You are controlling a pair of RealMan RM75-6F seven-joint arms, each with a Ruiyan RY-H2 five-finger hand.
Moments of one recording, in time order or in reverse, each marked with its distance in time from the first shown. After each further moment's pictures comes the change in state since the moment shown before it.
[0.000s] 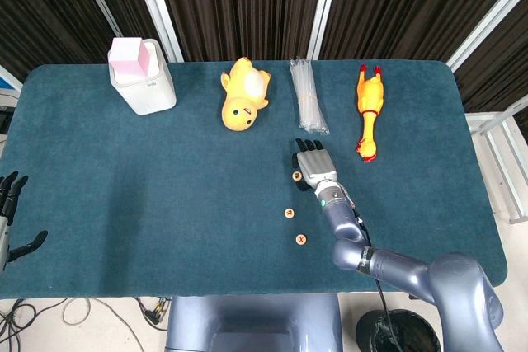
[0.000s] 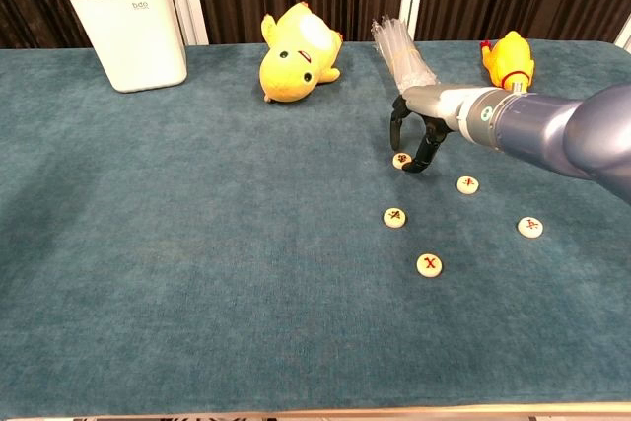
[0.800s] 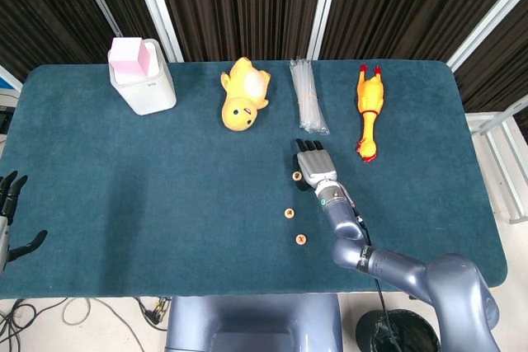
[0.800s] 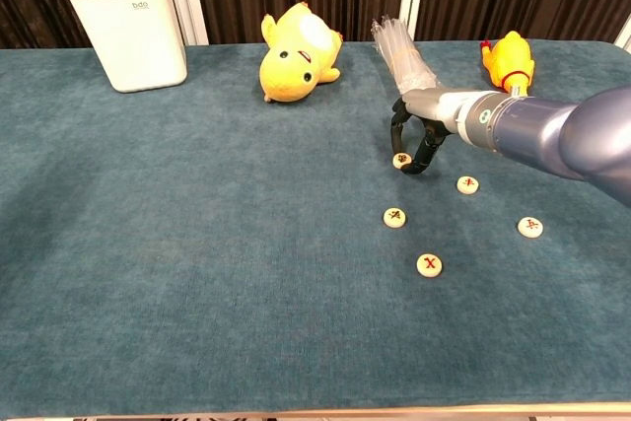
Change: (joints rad) left arm 0.000 -0.003 -0.001 0.000 -0.003 0.001 0.008; right arm 0.000 -0.022 0.012 0.048 -0.012 -0.034 0.023
